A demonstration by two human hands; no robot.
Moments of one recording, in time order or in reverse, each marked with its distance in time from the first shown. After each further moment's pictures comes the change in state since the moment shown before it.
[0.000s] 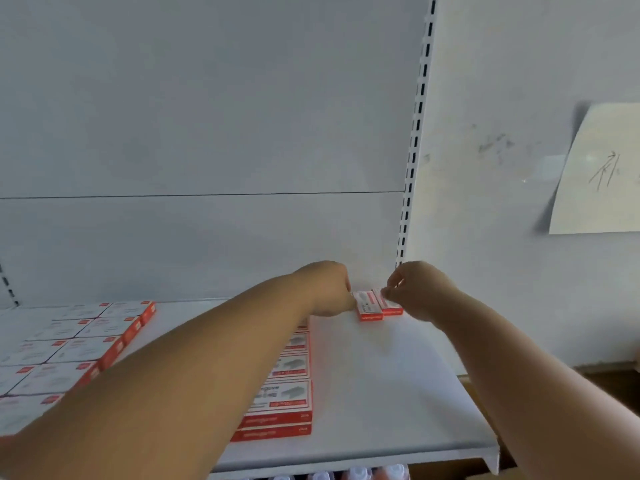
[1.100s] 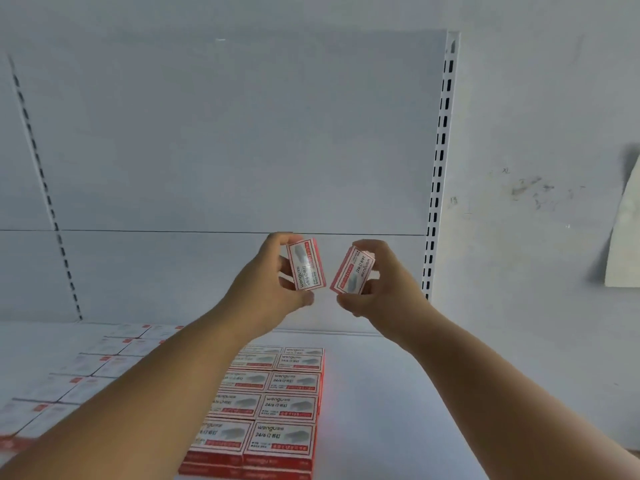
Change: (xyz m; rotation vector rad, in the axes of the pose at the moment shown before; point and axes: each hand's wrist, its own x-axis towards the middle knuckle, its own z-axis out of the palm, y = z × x) left_hand -0.060 -0.051 -0.041 -0.575 0.615 -0.046; right_hand -0.011 -0.070 -0.022 0.829 -0.030 -0.408
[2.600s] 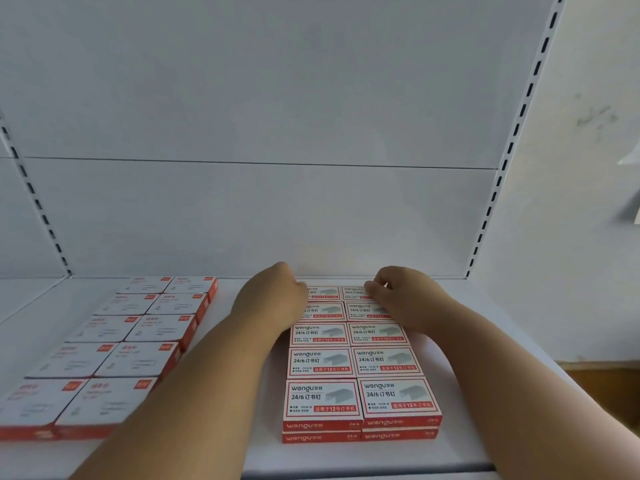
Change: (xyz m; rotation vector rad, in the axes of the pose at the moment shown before) left_hand 0.000 -0.139 -0.005 0.487 -0.156 -0.292; right_hand 0.008 0.066 0.094 -0.737 -0.123 0.354
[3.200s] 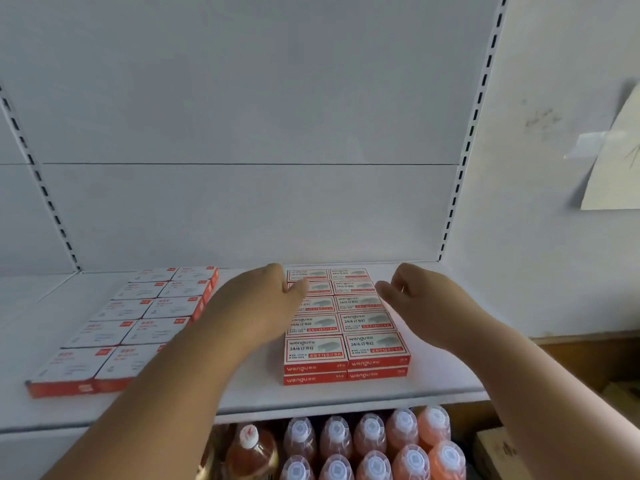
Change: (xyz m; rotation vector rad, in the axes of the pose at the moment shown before) left_hand -0.093 0.006 -0.060 0.099 -0.080 0.189; right_hand -0.103 -0.004 -0.032 -0.084 0.158 -0.047
